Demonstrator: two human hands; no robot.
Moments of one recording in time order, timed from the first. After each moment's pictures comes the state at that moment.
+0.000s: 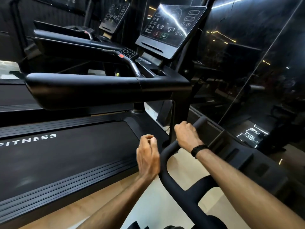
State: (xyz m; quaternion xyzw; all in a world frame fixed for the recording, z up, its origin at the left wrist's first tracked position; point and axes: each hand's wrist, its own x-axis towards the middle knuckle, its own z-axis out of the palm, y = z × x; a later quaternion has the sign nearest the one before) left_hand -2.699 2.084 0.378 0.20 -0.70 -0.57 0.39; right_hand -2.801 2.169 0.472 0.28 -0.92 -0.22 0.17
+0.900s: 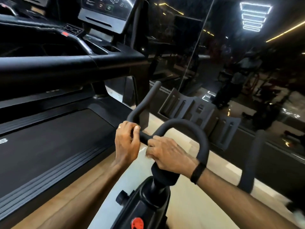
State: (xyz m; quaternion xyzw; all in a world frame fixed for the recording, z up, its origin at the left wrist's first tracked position) left_hand -2.605 2.121 0.369 -0.01 -0.78 -0.51 0.37; right_hand -2.588 2.284 0.431 0.46 -0.88 -0.06 0.11
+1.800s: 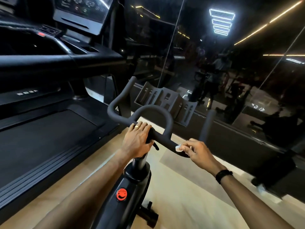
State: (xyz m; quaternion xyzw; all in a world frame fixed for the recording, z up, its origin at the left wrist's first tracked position) left_hand -2.518 2.197 0.404 -0.21 -0.94 -0.19 0.16; right_hand -2.467 2.465 0.430 0.13 -0.96 0.21 0.10
